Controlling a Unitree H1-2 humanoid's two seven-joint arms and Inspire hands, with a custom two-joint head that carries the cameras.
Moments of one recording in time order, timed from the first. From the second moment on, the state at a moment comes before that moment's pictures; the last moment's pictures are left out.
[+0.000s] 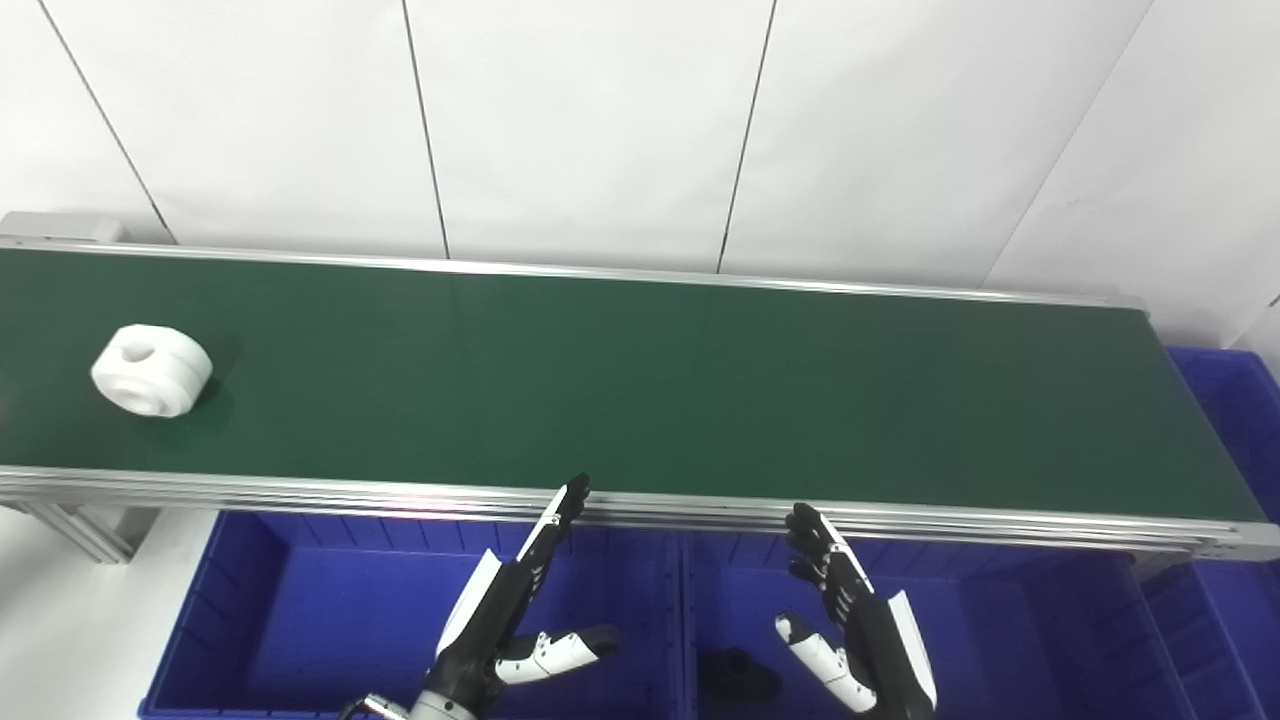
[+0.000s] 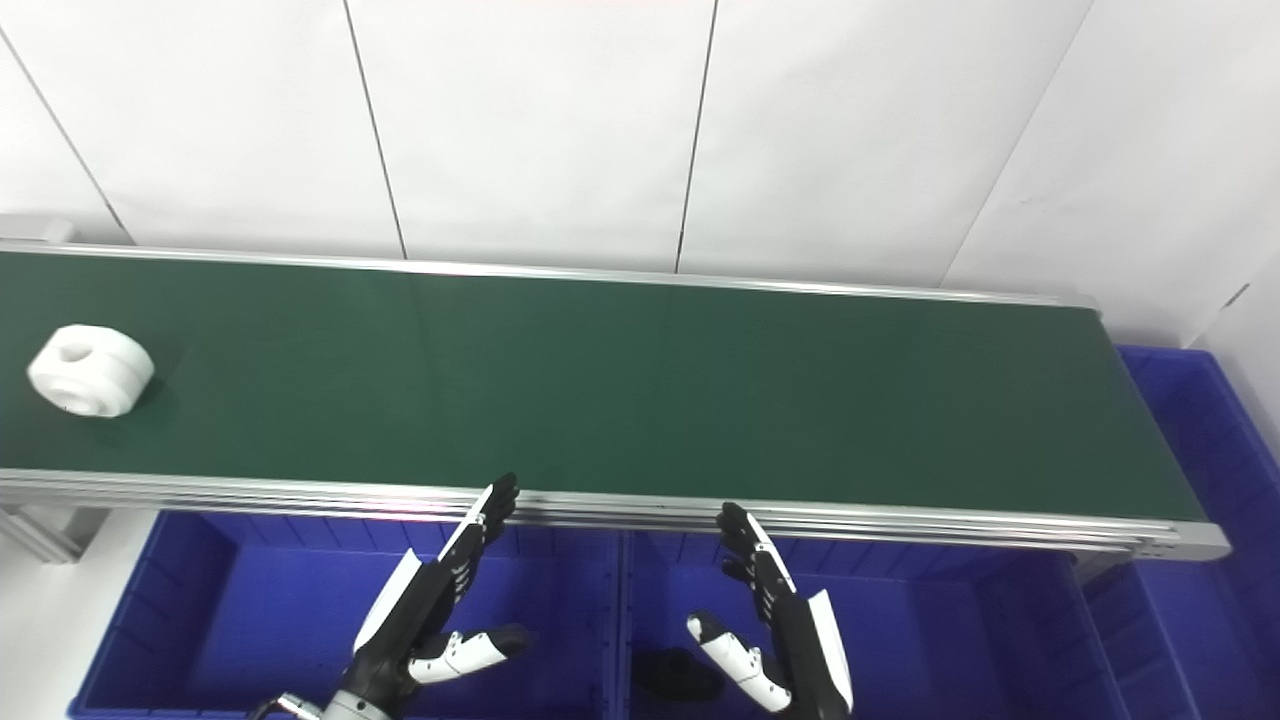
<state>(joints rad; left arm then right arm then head) 0.14 0.02 -0.31 0.12 0.19 -0.35 -0.15 0.29 -0.07 0.09 0.03 -0.15 -0.35 -0.01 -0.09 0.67</state>
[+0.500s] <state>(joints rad) 0.14 0.02 -0.31 0.11 0.21 -0.34 -0.15 0.29 -0.08 0.09 -0.01 -0.17 -0.29 -0.01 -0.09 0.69</state>
